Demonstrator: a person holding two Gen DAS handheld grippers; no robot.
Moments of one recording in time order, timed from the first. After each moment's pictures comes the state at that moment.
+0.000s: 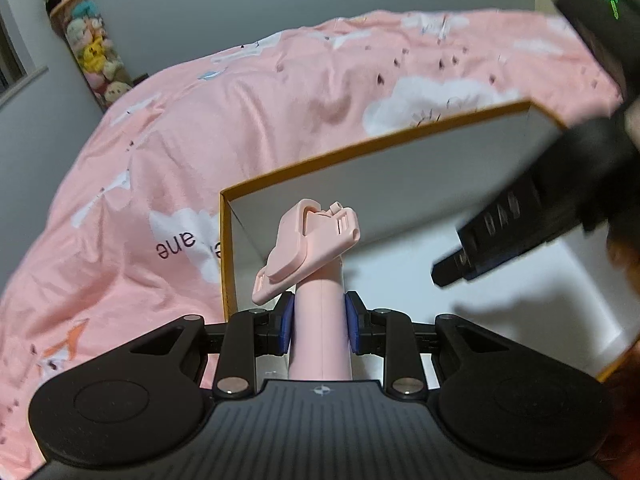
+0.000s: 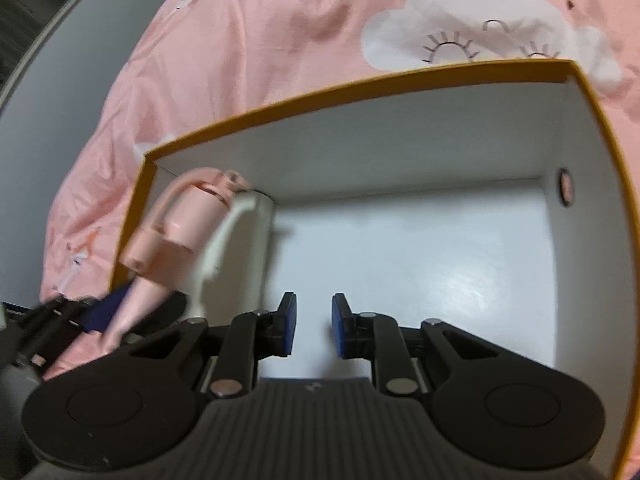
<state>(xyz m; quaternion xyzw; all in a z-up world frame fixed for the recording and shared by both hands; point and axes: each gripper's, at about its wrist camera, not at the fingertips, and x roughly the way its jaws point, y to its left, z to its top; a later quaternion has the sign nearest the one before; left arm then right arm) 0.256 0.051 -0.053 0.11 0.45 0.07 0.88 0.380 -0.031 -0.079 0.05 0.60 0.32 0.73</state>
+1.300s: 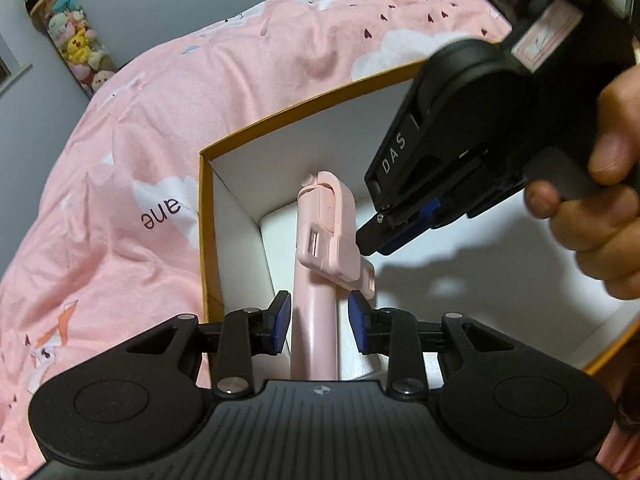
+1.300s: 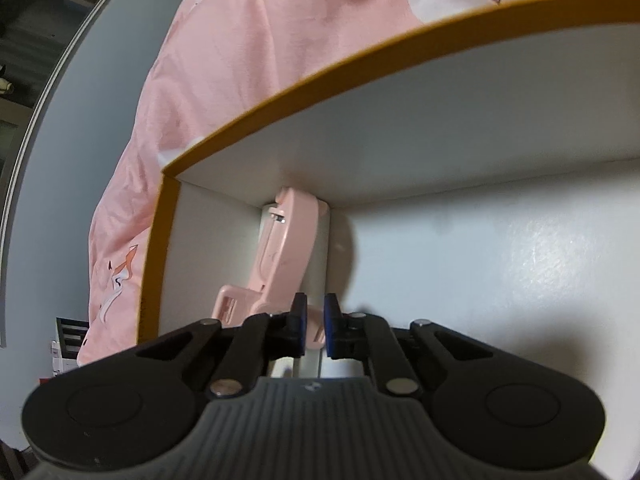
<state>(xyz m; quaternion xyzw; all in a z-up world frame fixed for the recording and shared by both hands) 0.251 0.058 -0.069 0.11 0.48 0.04 0.87 0.404 0.013 -0.120 0.12 0.62 0.37 0.68</state>
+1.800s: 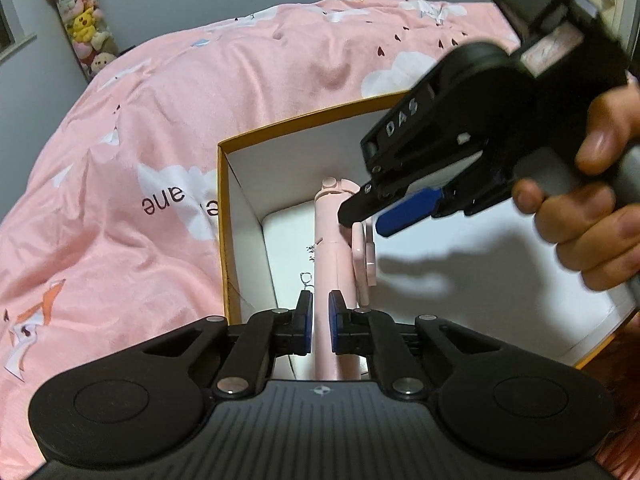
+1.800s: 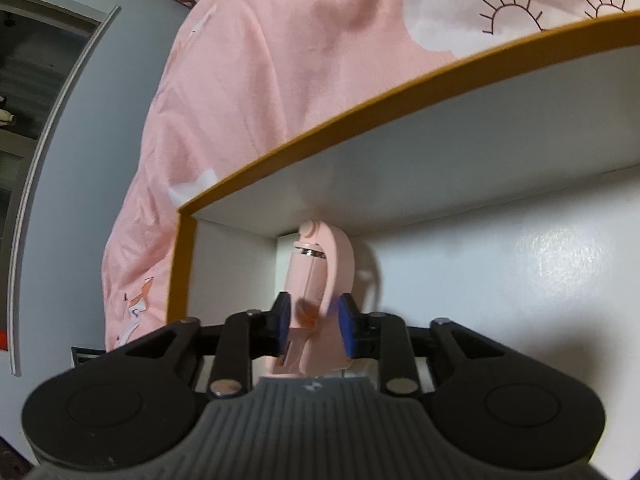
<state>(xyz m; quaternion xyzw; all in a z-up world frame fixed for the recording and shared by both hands) 0.243 0.079 -0.060 0.04 0.47 0.03 0.88 0.413 0.015 -0.110 0.16 0.61 0.35 0.69</state>
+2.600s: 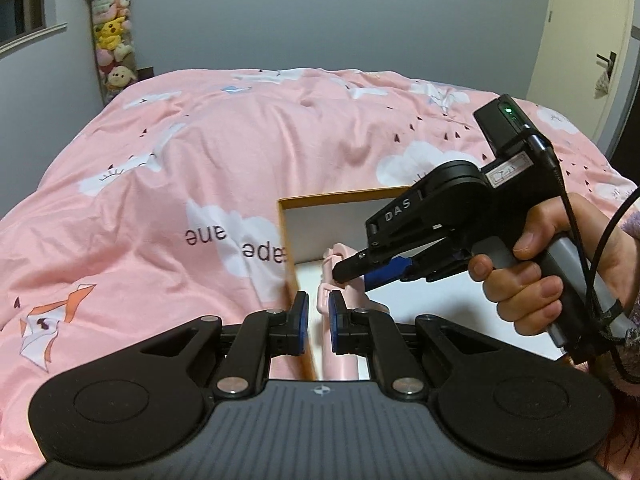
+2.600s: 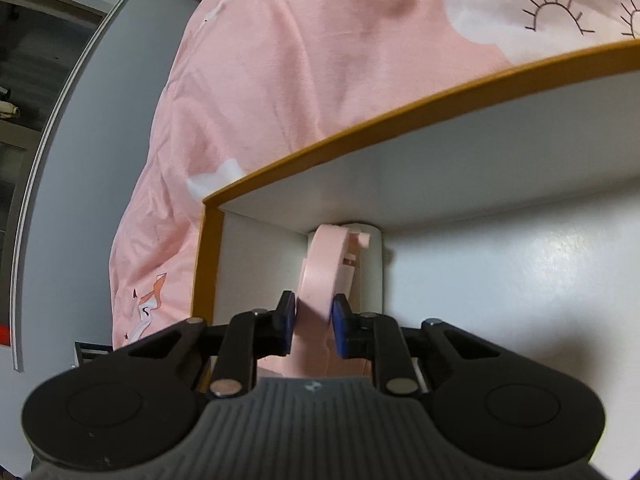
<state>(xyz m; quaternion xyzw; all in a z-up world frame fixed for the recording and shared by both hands) 0.202 0.129 -0.010 -0.03 0.38 0.02 0.92 0.408 0.057 -0.106 0.16 0.61 0.36 0.69</state>
